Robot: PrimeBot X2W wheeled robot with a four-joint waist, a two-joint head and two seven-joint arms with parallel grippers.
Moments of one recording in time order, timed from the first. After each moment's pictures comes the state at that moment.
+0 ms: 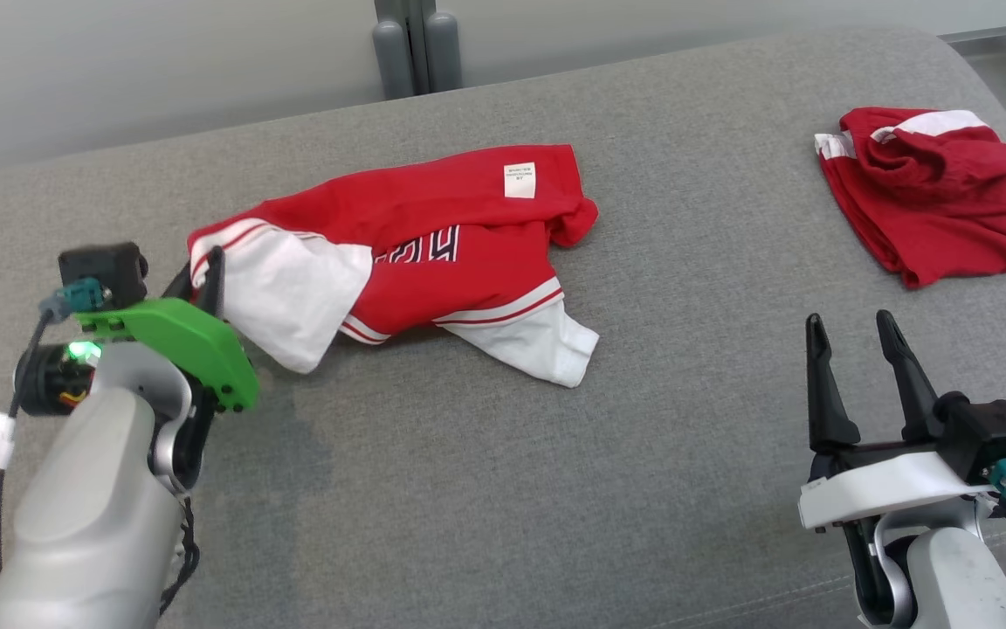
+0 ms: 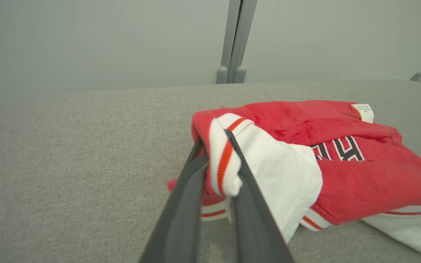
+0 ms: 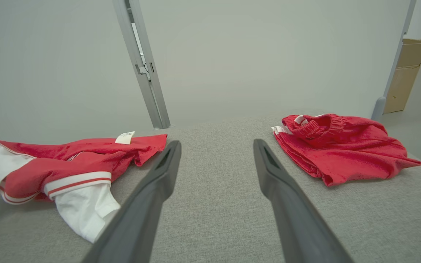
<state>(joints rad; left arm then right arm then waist) -0.66 0.28 -0.38 0.72 -0.62 -0.05 -0.02 -0.10 -0.05 -0.04 0.13 0.17 0.13 -0.26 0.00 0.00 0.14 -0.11</state>
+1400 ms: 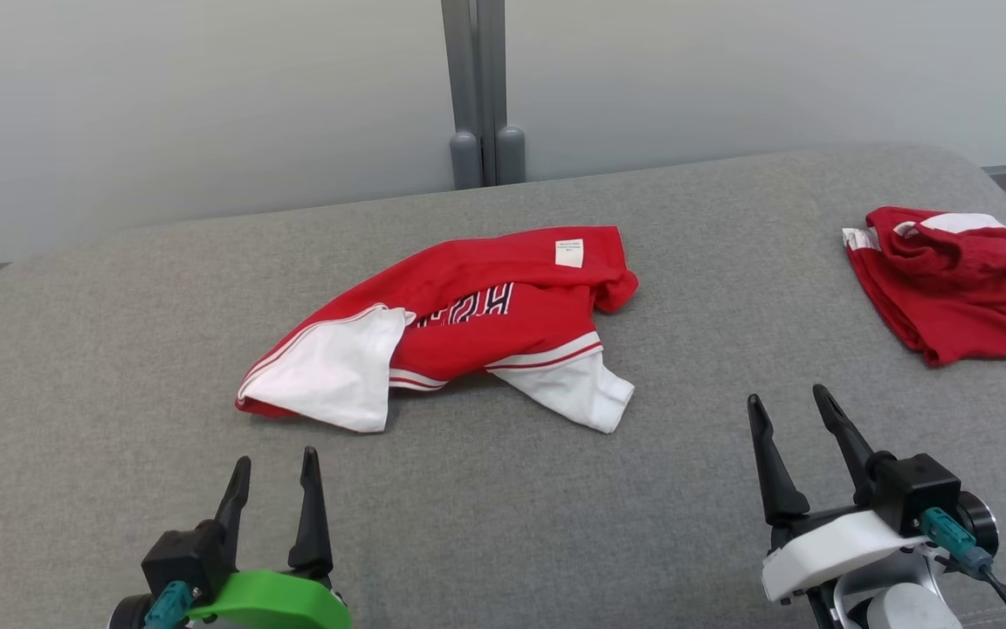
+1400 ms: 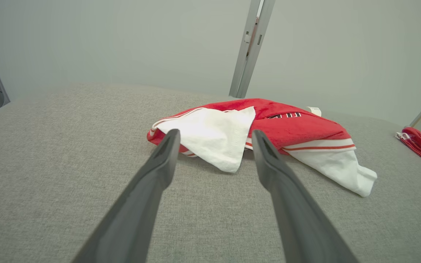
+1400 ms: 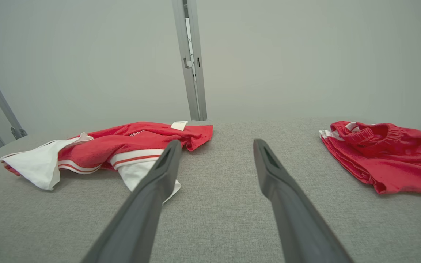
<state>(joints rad) -0.01 0.14 -0.28 0.24 -0.46 0.11 -0.26 -0.03 -0.05 0.05 0.21 0.11 0.13 -0.26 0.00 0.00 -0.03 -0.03</state>
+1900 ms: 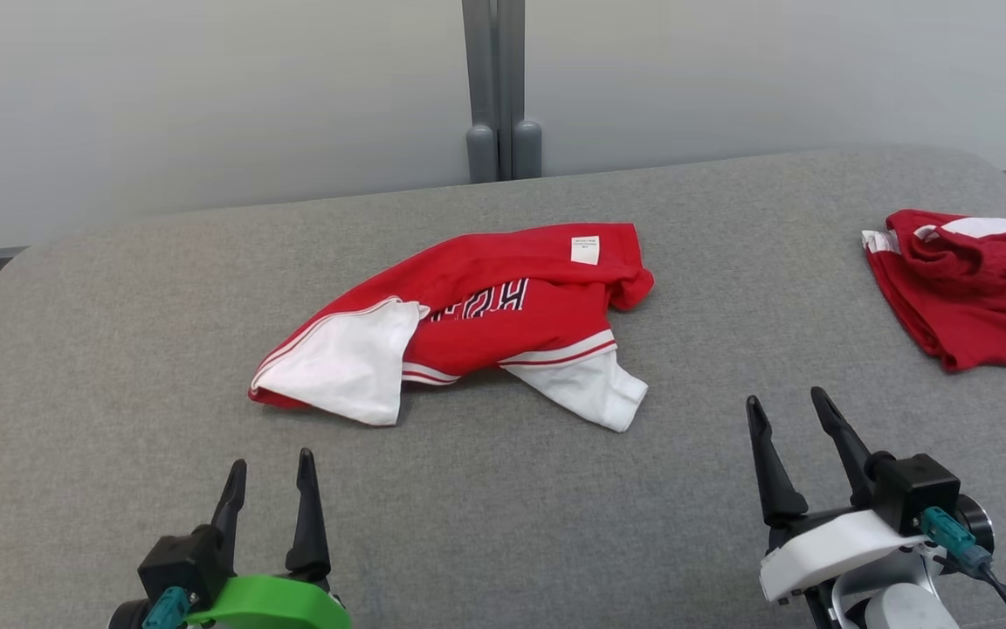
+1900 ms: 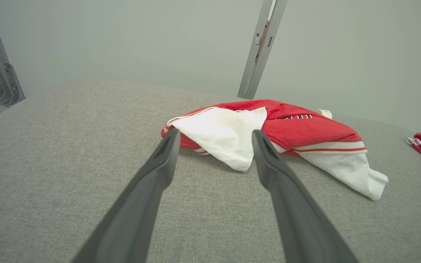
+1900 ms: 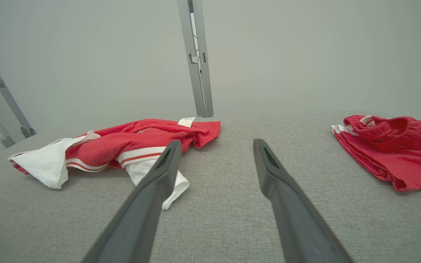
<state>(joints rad) 0.01 0.11 -0.24 0.23 -0.42 0.10 -0.26 -0.03 -0.05 0.06 0.23 0.14 0.13 -0.26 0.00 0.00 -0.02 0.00</state>
